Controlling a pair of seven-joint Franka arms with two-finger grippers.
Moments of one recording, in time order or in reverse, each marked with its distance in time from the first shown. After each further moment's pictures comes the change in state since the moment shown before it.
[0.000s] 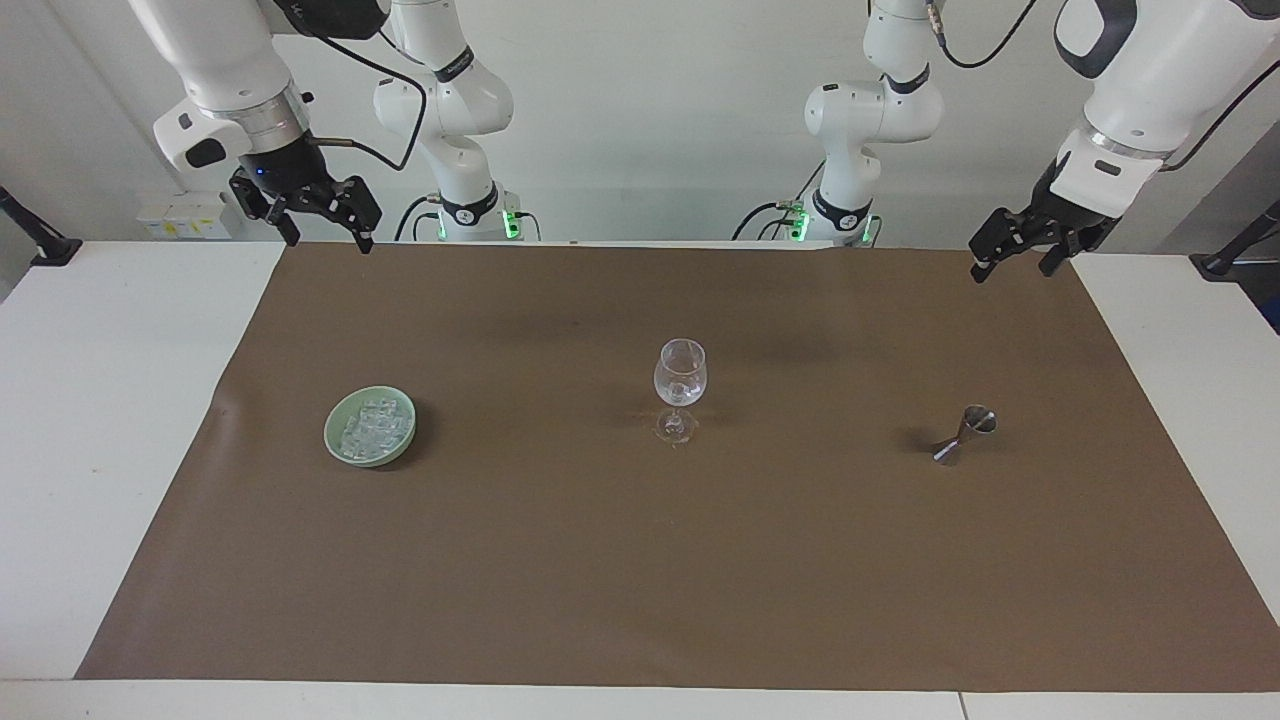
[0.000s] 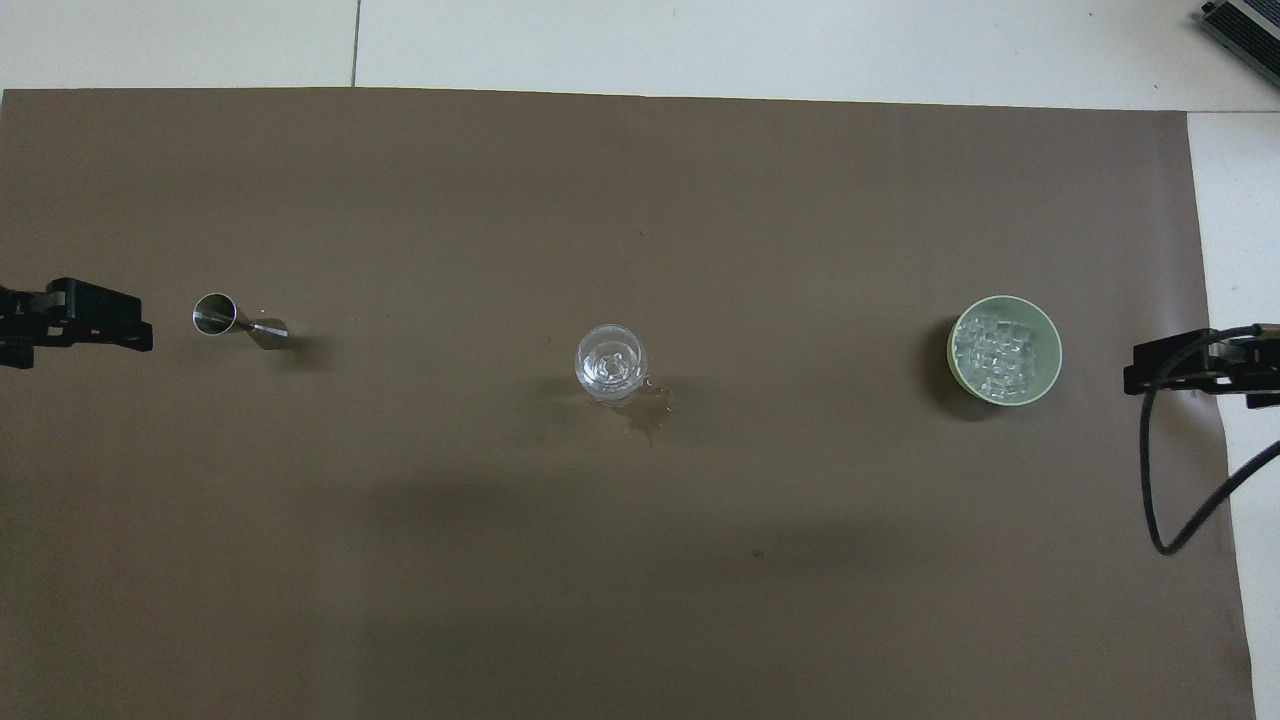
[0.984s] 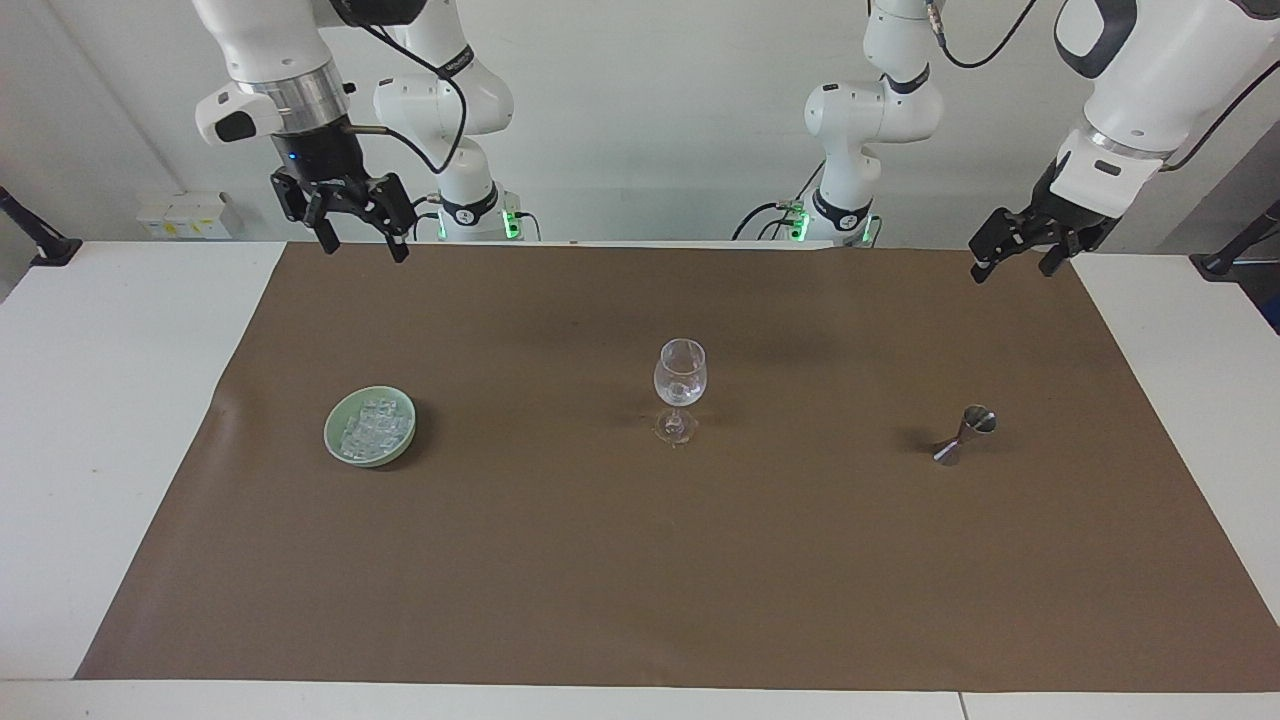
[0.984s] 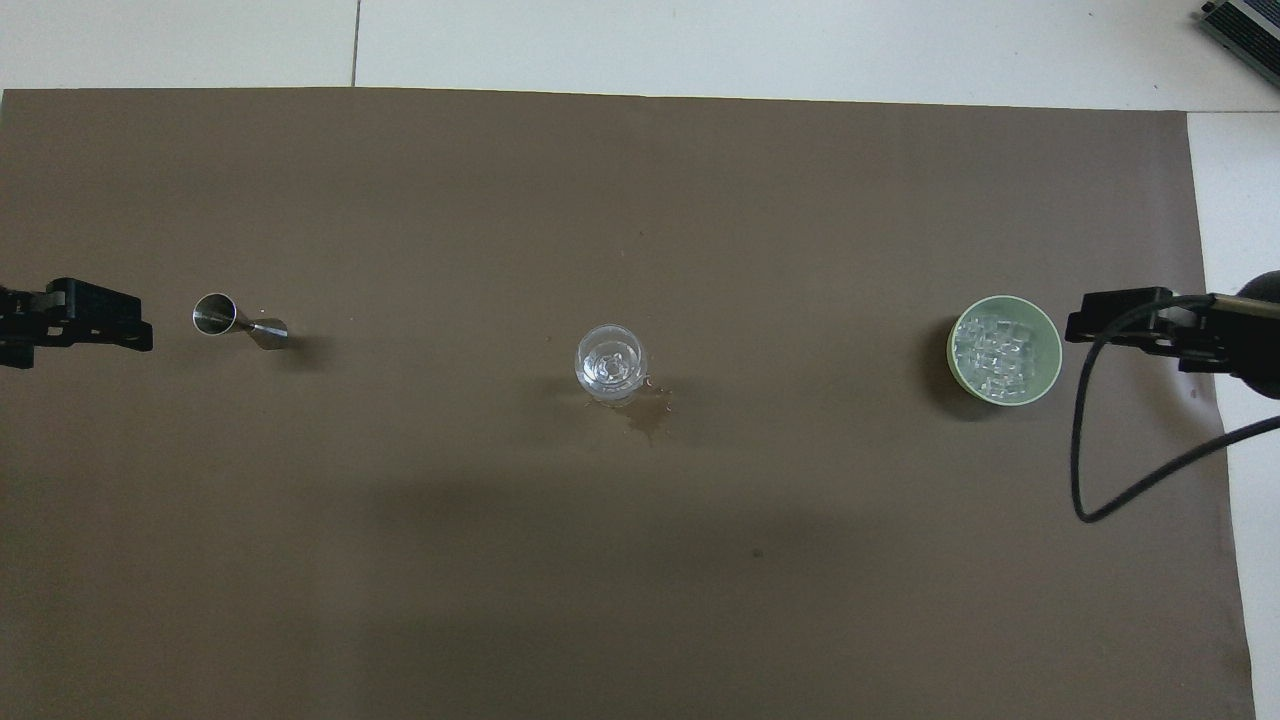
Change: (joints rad) left arm 0.000 0.000 0.000 0.000 0.000 0.000 0.000; right arm 0.007 -0.055 0.034 -0.070 0.077 0.187 0.126
